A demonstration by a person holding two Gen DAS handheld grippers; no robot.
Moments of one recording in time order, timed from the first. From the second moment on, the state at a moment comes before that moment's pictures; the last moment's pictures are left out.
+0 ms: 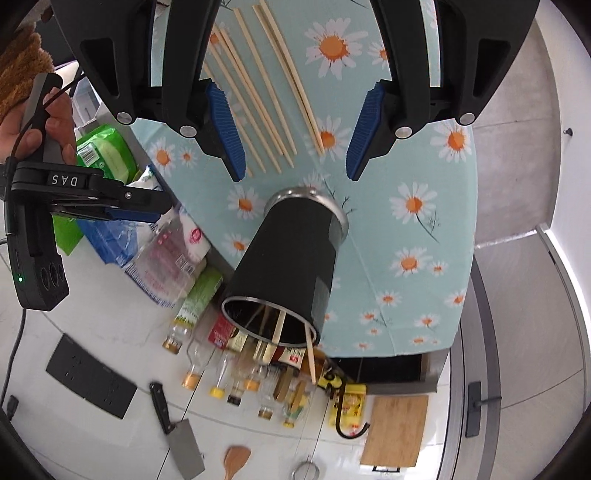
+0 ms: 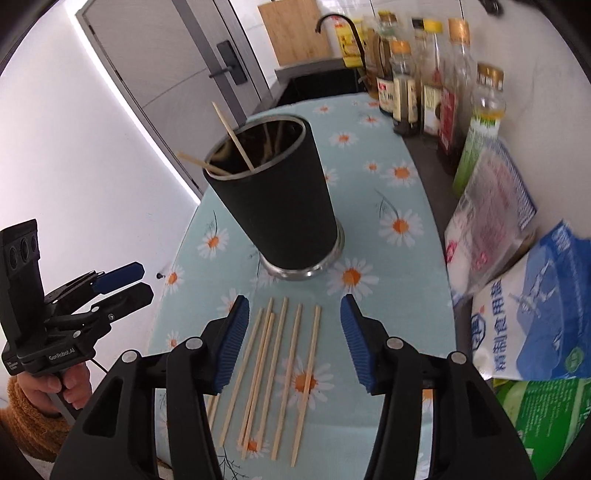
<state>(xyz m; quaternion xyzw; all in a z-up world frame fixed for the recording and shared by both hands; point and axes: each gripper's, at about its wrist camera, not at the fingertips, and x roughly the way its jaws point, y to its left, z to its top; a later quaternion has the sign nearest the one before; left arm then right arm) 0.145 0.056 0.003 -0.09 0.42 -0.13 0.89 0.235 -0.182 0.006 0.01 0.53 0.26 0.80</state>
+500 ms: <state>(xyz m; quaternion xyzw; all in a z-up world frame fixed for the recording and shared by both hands) 0.144 0.065 -0.042 -0.12 0.52 -0.08 0.84 0.242 -0.173 -0.068 -0.01 0.67 0.25 0.70</state>
